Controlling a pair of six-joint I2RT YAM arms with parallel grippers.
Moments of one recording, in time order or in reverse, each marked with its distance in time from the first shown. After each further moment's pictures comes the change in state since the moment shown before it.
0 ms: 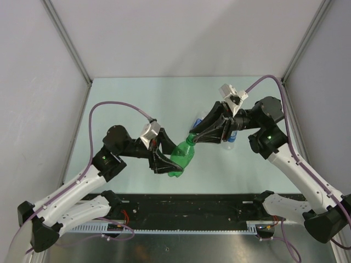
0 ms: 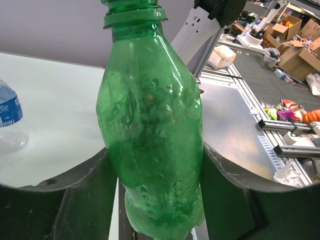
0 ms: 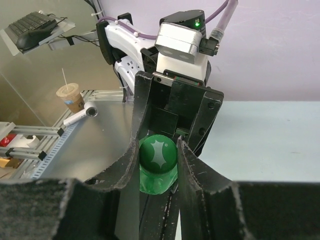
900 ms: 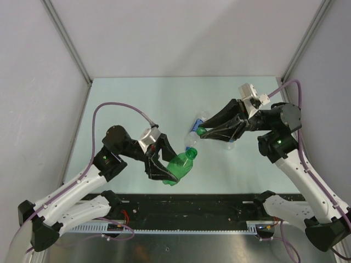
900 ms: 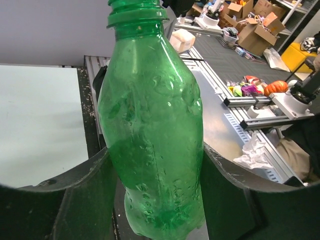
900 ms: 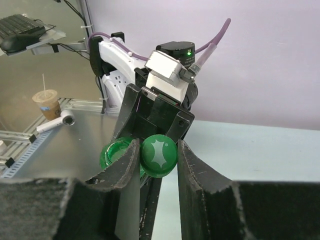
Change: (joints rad) left arm 0.002 0.010 -0.002 0.060 0.188 -0.042; right arm -0.064 -0.074 -0.011 0.135 0.014 0.037
